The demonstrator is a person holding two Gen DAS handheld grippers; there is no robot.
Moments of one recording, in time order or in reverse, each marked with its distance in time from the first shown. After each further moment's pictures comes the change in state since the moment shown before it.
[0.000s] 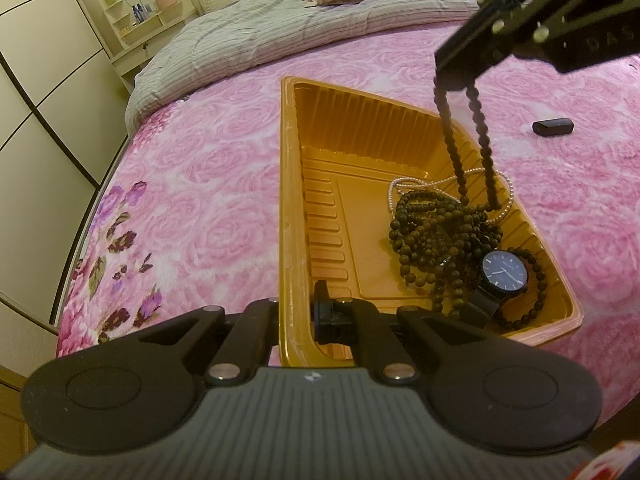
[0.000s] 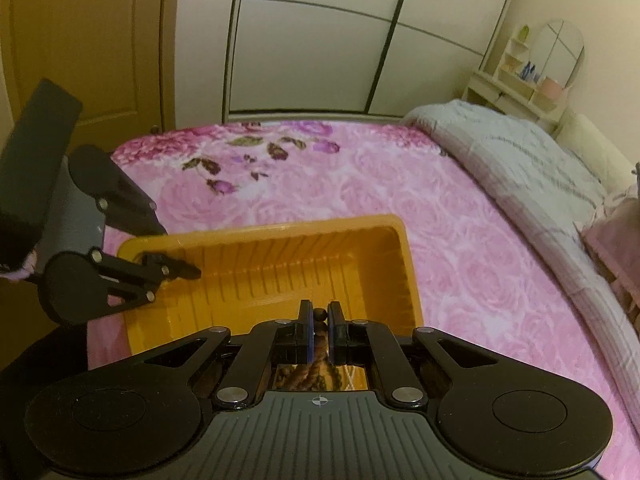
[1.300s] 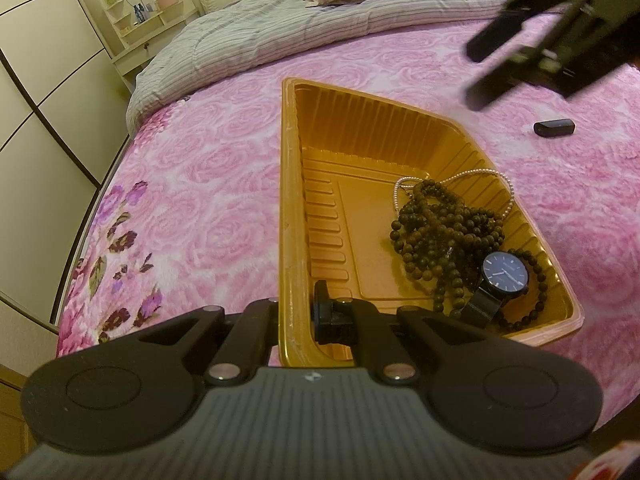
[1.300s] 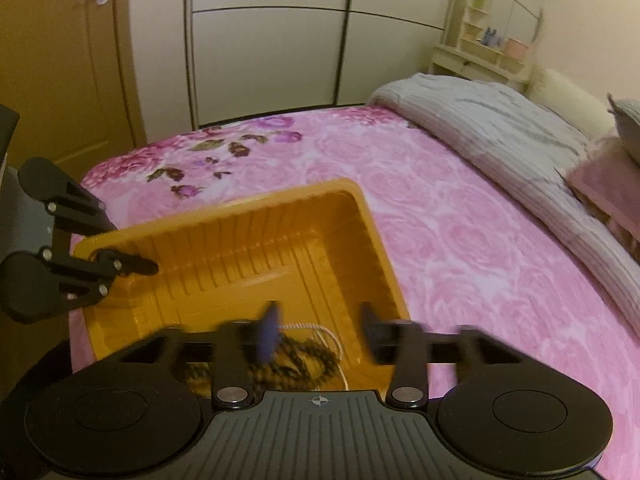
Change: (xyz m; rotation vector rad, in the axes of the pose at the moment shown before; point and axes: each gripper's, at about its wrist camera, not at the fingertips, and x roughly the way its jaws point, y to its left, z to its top) left arm 0.000 0.000 0.000 -0.001 0.000 0.000; right arm -0.004 -0.038 -0.038 0.185 -0.027 -0.029
